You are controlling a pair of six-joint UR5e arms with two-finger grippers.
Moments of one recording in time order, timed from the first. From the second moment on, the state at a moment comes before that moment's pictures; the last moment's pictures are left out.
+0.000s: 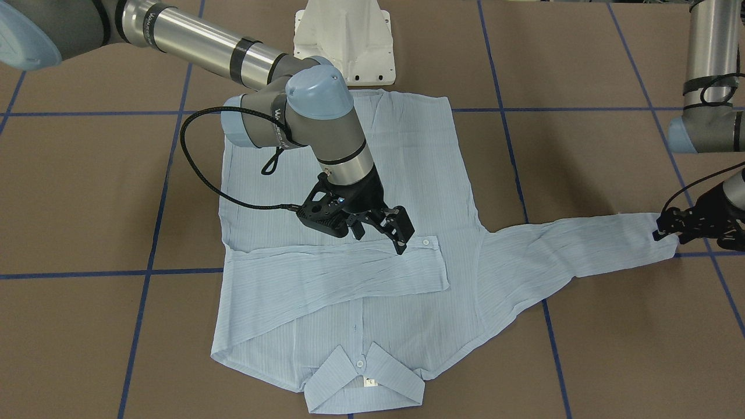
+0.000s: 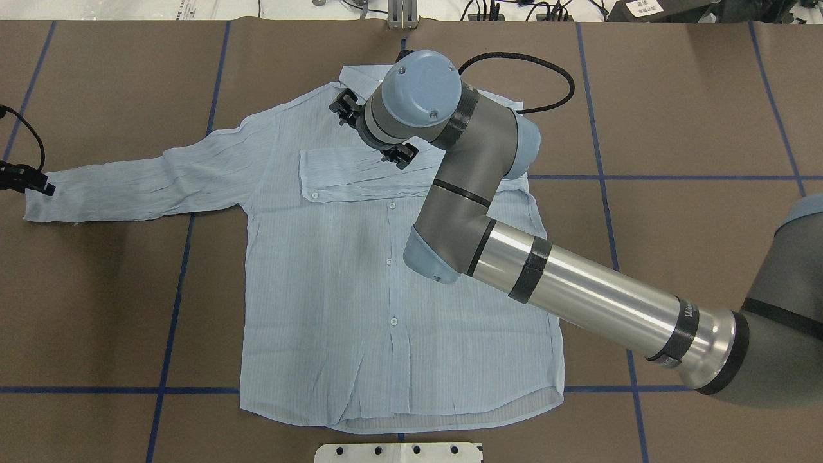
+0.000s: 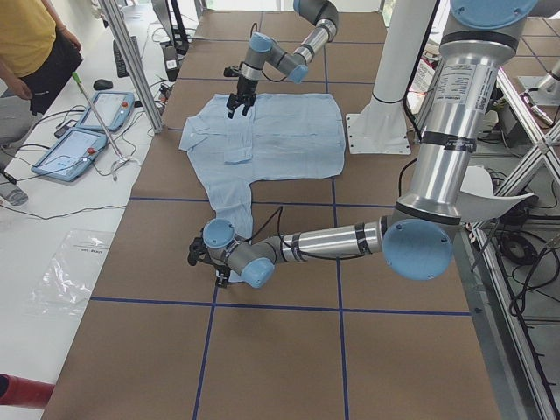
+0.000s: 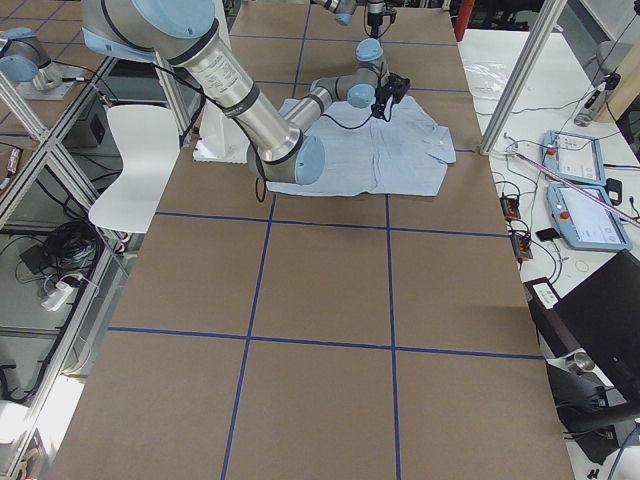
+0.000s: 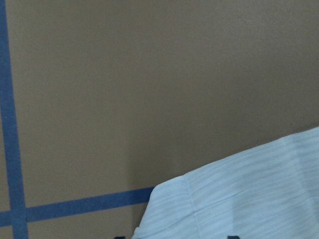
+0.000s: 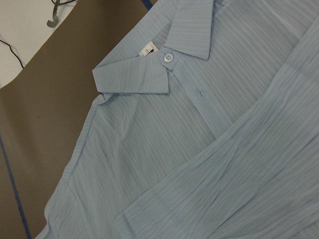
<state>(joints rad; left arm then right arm) -1.18 -1.76 -1.12 -2.37 -2.31 -0.52 0.61 -0.61 1.24 -1.08 1.74 1.86</state>
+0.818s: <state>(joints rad) -1.18 -1.82 -1.27 -2.33 -2.41 -0.80 0.77 -0.90 1.50 -1.09 1.92 1.79</state>
